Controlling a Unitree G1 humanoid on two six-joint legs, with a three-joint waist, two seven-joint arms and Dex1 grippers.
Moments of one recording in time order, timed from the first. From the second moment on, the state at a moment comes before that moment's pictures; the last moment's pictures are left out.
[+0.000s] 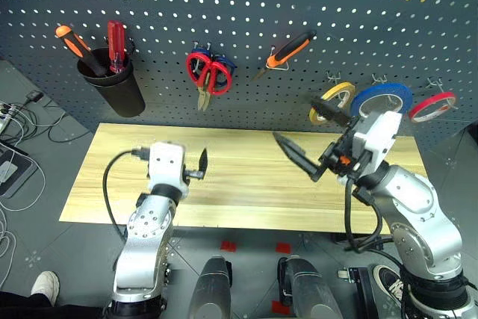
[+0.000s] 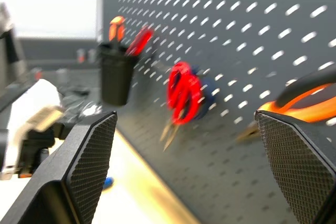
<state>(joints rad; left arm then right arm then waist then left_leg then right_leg) 0.00 0.17 0.12 -0.43 0.00 0.57 -0.11 -0.25 -0.42 0.07 -0.66 0.42 0.32 0.52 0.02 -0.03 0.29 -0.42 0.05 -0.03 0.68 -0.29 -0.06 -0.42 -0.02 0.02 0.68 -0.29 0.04</state>
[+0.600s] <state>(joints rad) -0.21 0.30 0.25 -0.24 -0.10 0.81 -0.16 -0.39 -0.39 0.24 -0.56 0.39 0.49 0.56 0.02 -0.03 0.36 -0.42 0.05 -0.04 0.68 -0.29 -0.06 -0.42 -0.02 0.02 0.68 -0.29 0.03</state>
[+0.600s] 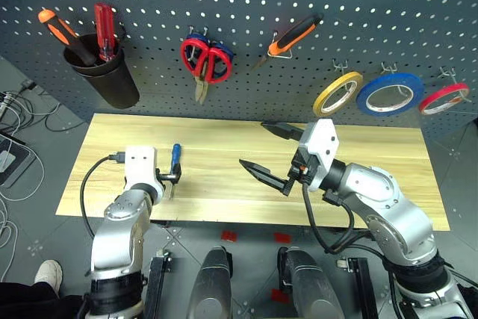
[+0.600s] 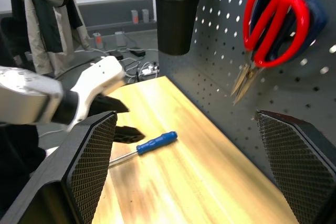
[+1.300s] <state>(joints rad) -0.40 0.40 0.22 0.05 -0.15 0.86 -0.27 -0.44 -0.35 0.26 -0.55 0.37 0.59 0.54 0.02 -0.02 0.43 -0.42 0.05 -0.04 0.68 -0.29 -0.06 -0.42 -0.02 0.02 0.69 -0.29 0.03</state>
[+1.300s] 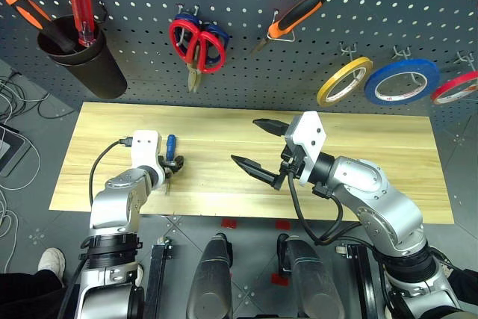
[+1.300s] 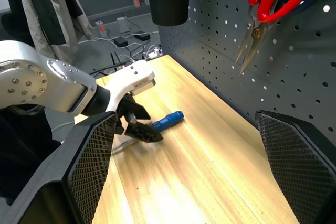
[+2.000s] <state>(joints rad) -0.29 0.42 0.11 -0.17 -0.06 0.75 -0.22 -0.41 -0.35 0.25 -0.55 0.37 0.57 0.55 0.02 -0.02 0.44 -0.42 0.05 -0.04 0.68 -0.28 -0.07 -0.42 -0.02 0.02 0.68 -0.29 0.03</state>
